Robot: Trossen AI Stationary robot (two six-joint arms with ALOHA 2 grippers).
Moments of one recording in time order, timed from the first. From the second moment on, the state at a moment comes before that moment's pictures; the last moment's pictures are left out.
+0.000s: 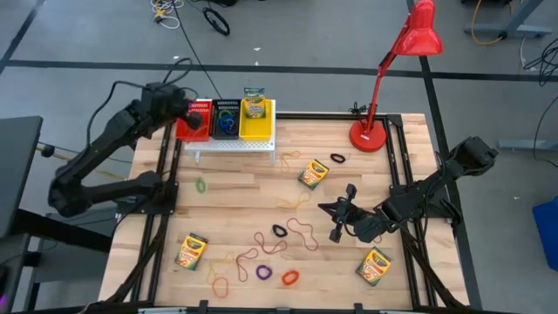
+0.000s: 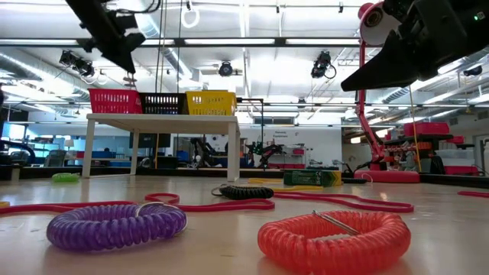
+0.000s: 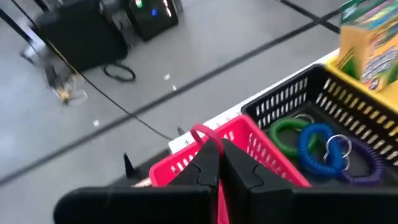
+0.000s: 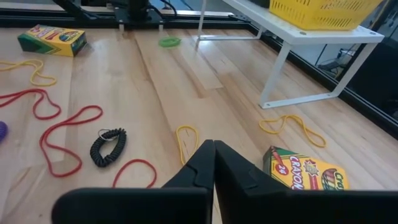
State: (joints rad) left arm 0.84 0.83 0.97 -0.69 -0.37 0.04; right arm 0.58 1.35 0.53 0.21 0.89 0.36
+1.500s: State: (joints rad) left arm 0.50 1.06 1.36 -1.24 -0.26 -0.05; right arm 0.58 1.35 0.52 0.21 0.86 0.38
